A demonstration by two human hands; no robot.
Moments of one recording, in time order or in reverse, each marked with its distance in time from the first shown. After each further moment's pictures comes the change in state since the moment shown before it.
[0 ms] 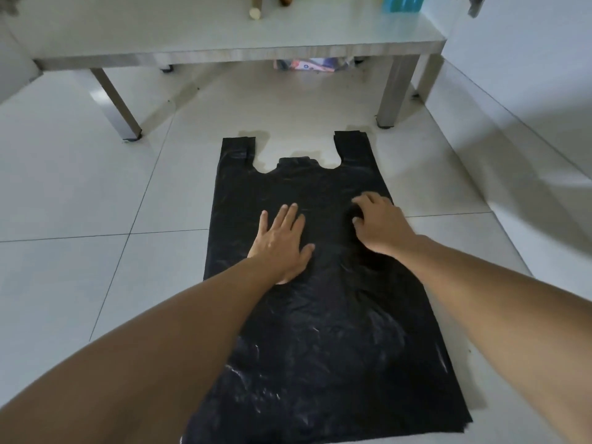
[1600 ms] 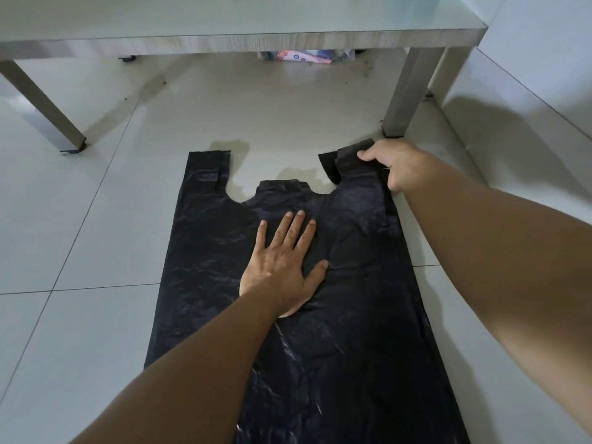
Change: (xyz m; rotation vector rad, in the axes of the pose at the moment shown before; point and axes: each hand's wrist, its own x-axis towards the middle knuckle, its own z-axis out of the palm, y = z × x) left_hand 0.095 0.002 0.027 -0.023 0.048 0.011; right_hand 0.200 0.026 -0.060 1.065 -0.016 0.625
